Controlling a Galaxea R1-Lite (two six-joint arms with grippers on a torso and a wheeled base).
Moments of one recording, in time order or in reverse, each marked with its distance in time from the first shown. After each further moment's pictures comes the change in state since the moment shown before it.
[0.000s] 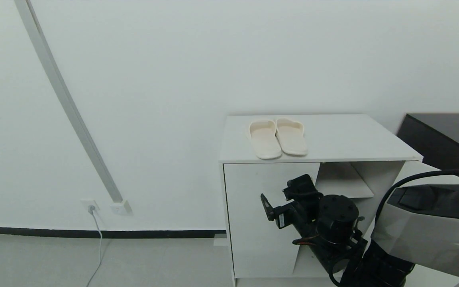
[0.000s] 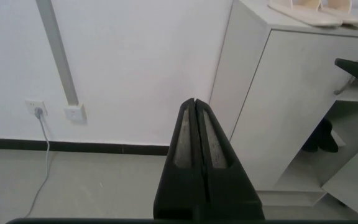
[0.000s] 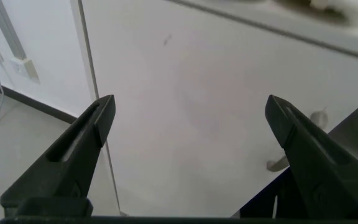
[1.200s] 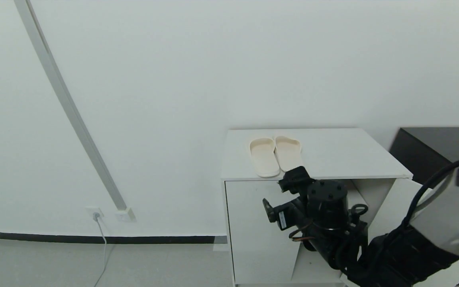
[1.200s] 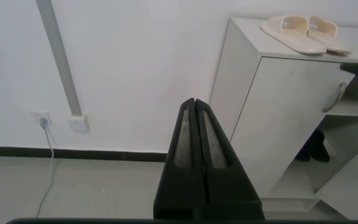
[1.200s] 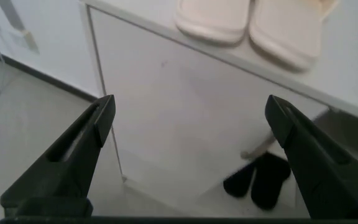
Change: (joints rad) left arm 0.000 0.000 0.000 0.000 0.001 0.003; right arm 0.036 -0.184 -0.092 0.522 -0.088 0.092
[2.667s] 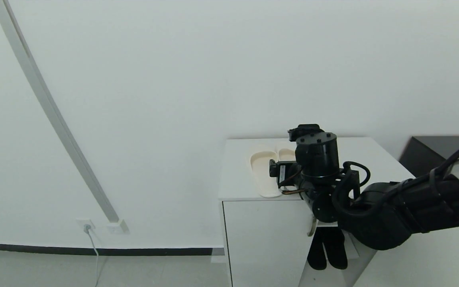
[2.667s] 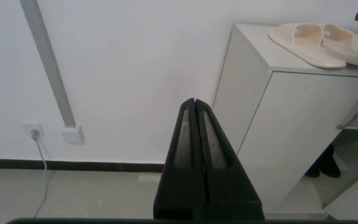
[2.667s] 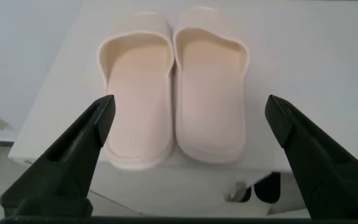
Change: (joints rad) left arm 0.000 0.000 0.000 0.001 -0.006 0.002; right arm -0.029 -0.063 -0.345 0.432 -0.195 0.257
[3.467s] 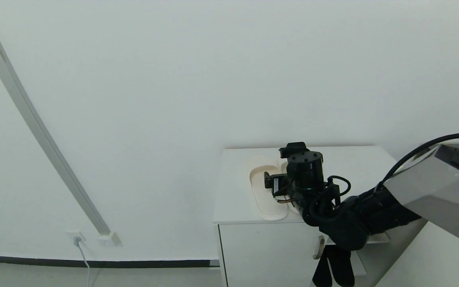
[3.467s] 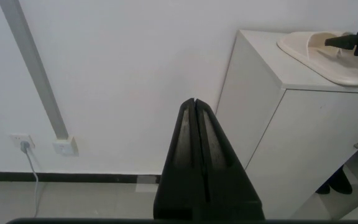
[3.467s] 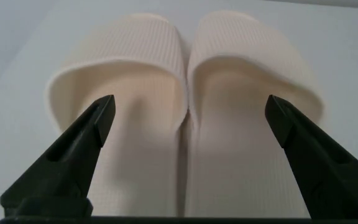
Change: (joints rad) left arm 0.000 0.000 0.000 0.000 0.003 -0.003; right arm -0.053 0.179 -0.012 -0.169 0.124 -0.055
